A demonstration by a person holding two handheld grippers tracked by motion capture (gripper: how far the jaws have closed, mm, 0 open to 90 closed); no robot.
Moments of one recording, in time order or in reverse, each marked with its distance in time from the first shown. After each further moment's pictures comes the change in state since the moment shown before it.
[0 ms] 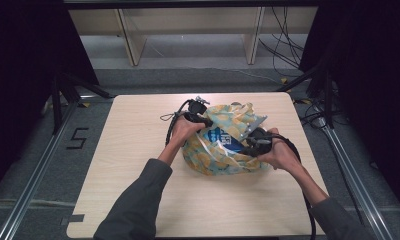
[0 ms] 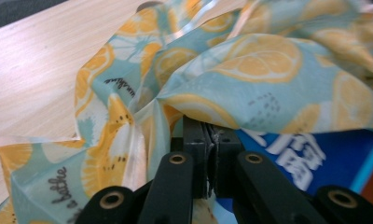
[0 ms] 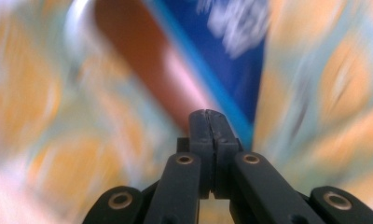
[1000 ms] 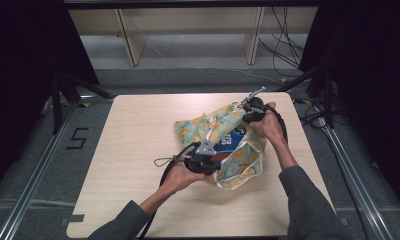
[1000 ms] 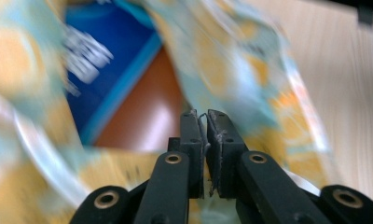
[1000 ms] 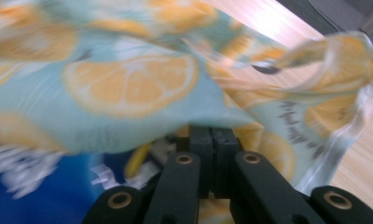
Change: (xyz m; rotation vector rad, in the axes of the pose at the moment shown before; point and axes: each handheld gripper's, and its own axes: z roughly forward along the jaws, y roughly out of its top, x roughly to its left) left arm -0.095 -0.077 -0.042 -0.092 -0.170 0.205; right arm -0.079 0.040 0.023 -0.051 -0.211 0.192
